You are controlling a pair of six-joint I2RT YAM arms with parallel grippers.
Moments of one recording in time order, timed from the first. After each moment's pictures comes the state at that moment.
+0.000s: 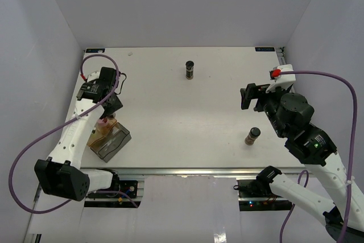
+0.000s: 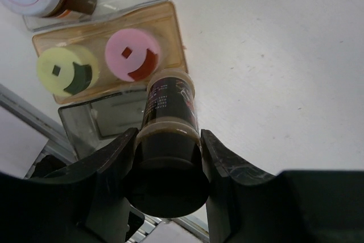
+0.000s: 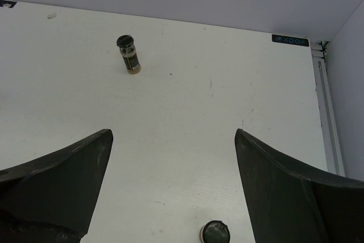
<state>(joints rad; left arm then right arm) -0.20 1.26 1.27 -1.15 -0.46 -0.74 0.68 0.72 1.12 -0.56 0.45 0.08</state>
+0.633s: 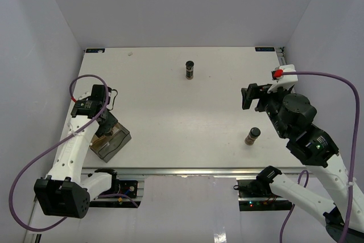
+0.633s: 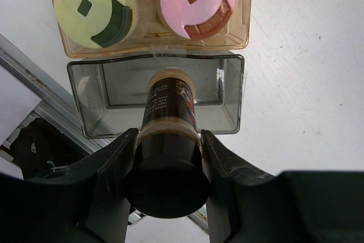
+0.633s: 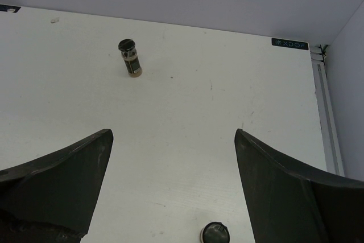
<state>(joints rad) -0.09 1.09 1.03 -1.18 -0.37 -0.85 0.68 0.71 1.12 -0.56 0.45 0.07</state>
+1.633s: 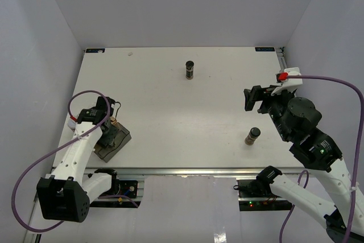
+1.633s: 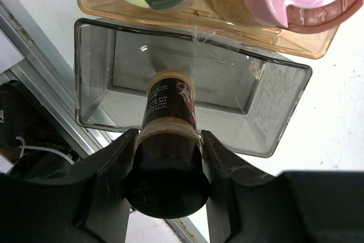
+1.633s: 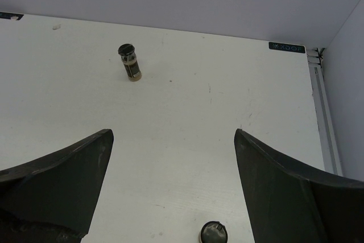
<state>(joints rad) -0.09 1.05 0.85 -1.16 -0.38 -1.11 0.68 0.67 1.12 -0.55 0.45 0.07</state>
